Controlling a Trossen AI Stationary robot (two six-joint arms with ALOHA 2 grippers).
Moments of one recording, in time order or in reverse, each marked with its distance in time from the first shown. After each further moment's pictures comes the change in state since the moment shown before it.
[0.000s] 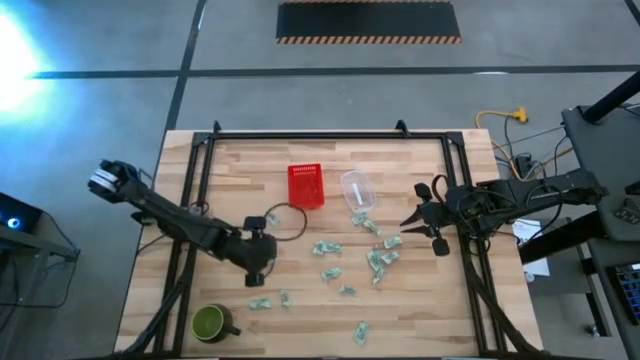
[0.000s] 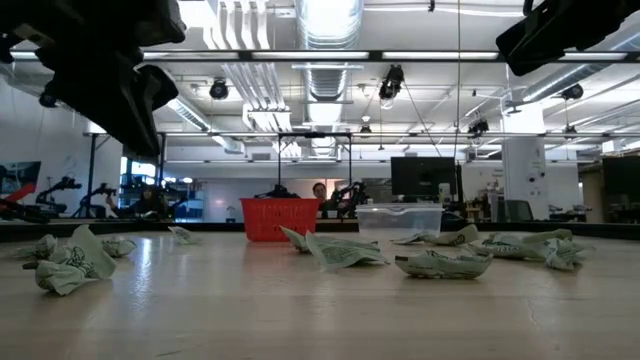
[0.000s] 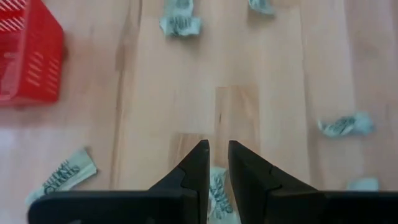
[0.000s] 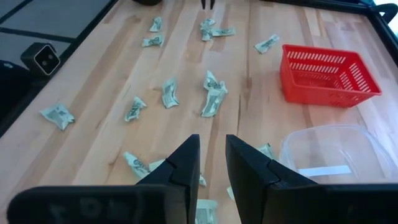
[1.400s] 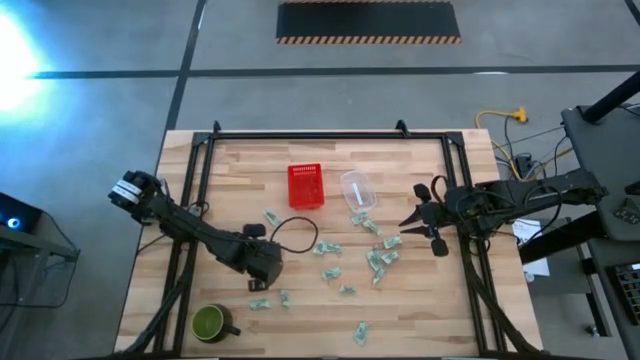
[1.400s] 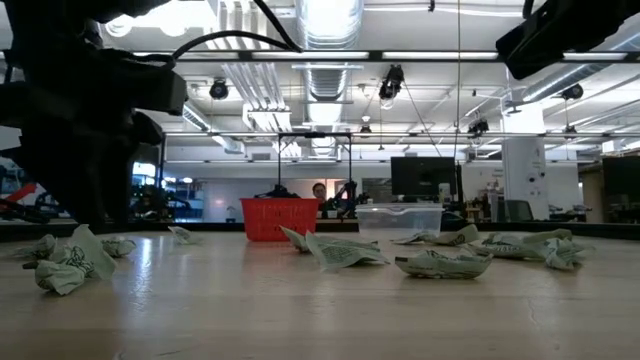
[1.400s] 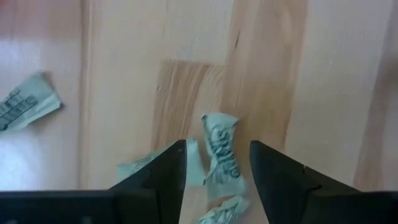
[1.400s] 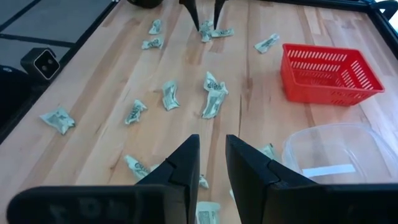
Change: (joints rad) left arm -0.003 0.233 0.064 -0.131 0.068 -0.147; right arm 0.000 0.000 -0.021 0.026 0.000 0.022
